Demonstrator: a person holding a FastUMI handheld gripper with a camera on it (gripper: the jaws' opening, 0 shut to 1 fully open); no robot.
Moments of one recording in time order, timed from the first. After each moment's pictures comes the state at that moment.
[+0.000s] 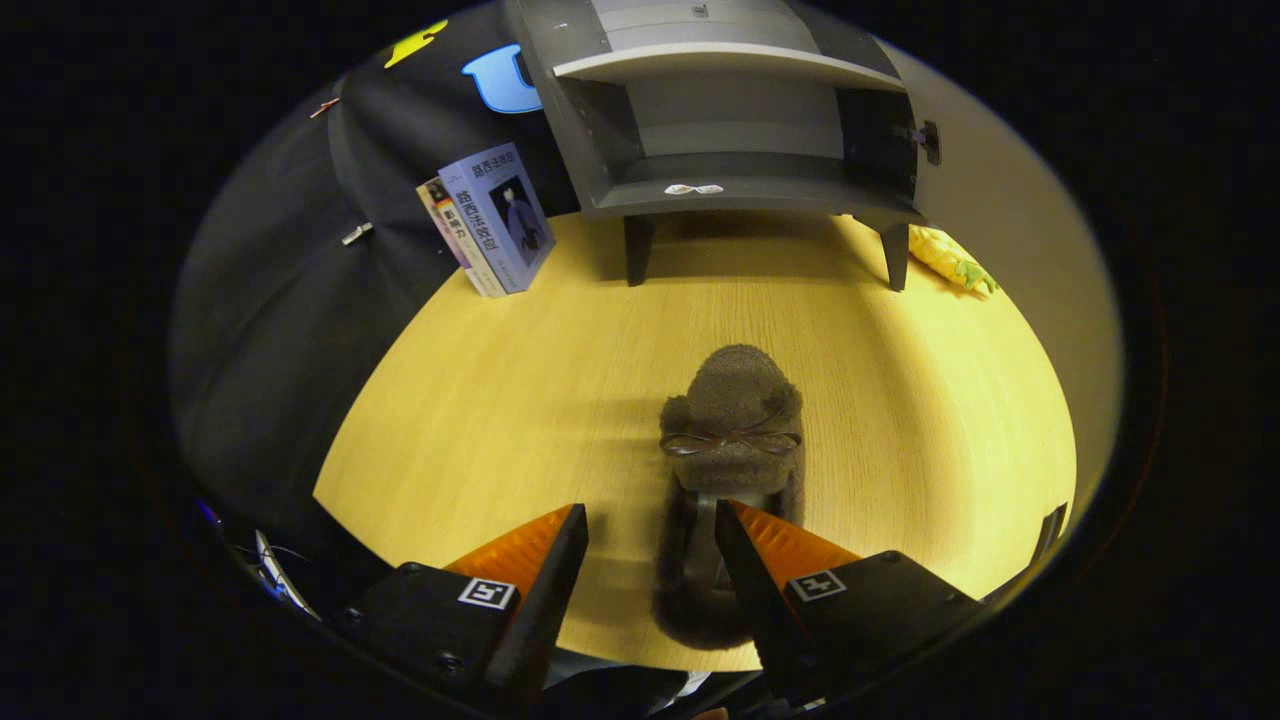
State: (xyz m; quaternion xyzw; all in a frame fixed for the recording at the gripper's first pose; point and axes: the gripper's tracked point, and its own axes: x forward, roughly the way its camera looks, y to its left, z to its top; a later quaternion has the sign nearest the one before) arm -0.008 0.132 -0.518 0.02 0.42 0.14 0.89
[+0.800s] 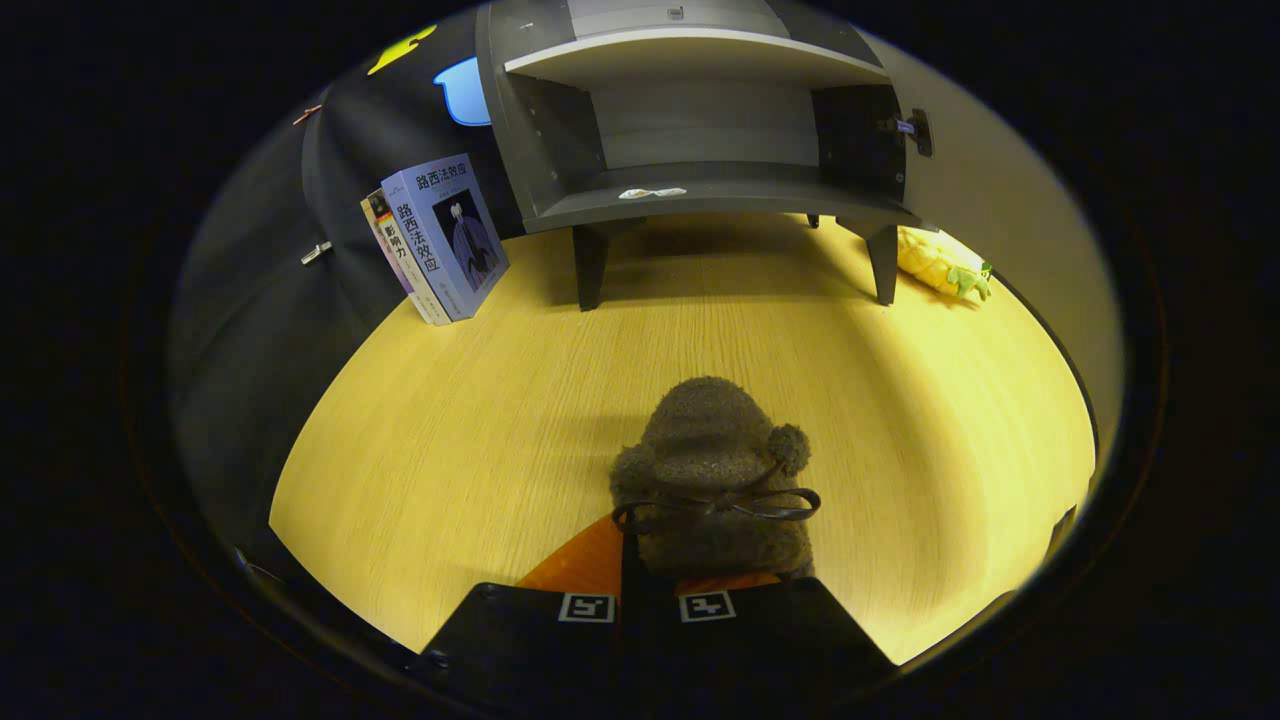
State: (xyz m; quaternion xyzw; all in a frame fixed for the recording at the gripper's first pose) arm 0.042 0.115 -0.527 0.03 0.38 0.11 0.92
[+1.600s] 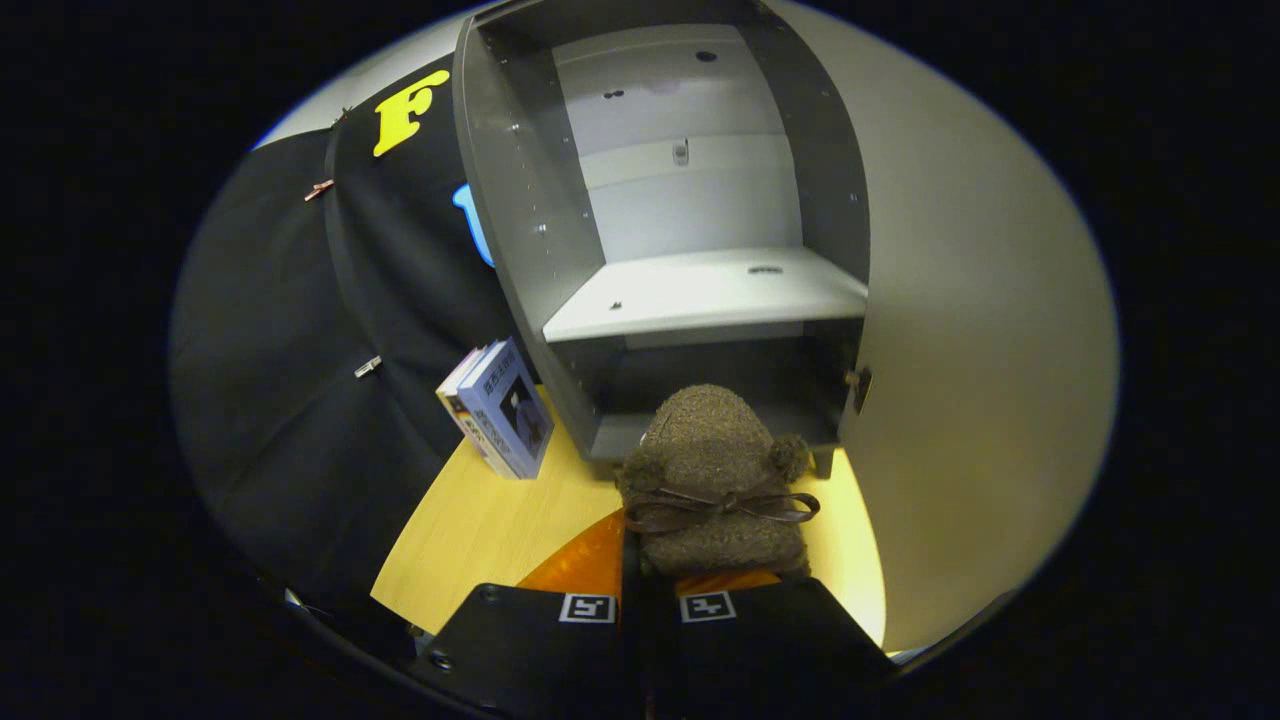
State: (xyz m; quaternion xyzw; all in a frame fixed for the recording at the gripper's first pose) arm 0.100 0.097 -0.229 0.05 0.26 0.12 0.96
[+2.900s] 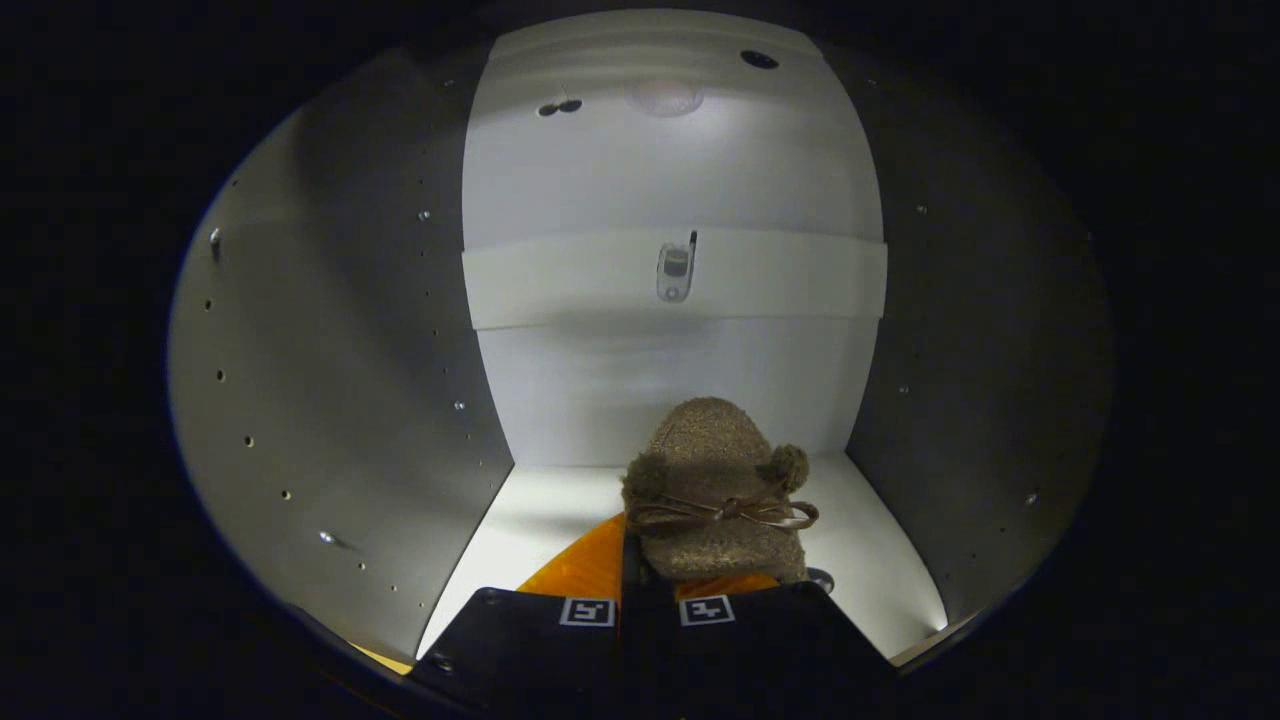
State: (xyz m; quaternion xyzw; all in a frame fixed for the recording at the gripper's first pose) arm 0.432 0.129 -0.172 0.01 0.18 0.05 0.98
